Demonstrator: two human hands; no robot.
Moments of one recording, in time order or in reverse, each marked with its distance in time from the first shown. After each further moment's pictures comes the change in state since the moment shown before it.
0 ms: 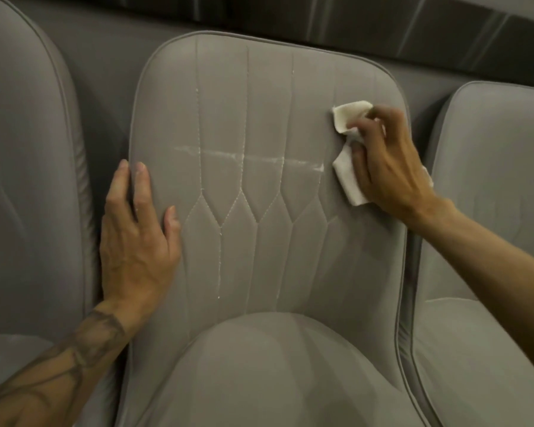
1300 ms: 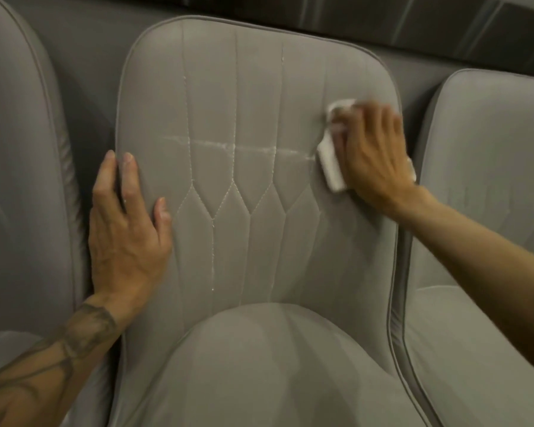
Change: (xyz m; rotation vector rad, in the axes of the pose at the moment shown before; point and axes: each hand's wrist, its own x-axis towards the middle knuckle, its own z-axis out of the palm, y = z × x) left_hand -0.002 -0.002 0.002 0.012 0.025 0.007; right_hand 0.002 -0.010 0.014 -0.203 0.031 0.037
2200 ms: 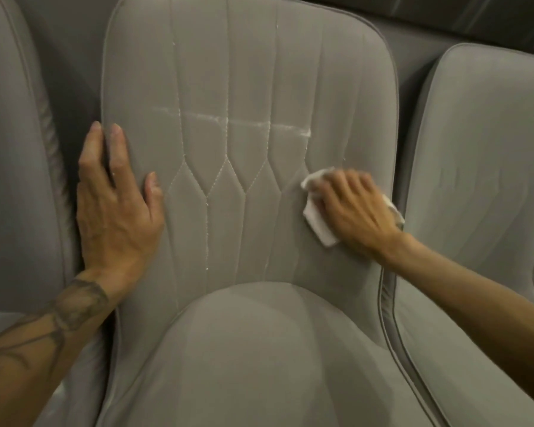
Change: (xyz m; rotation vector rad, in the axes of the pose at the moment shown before) left_hand 0.003 0.000 0.000 -0.007 0.025 0.024; right_hand -0.107 -0.025 0.006 -0.060 -0.274 -0.284
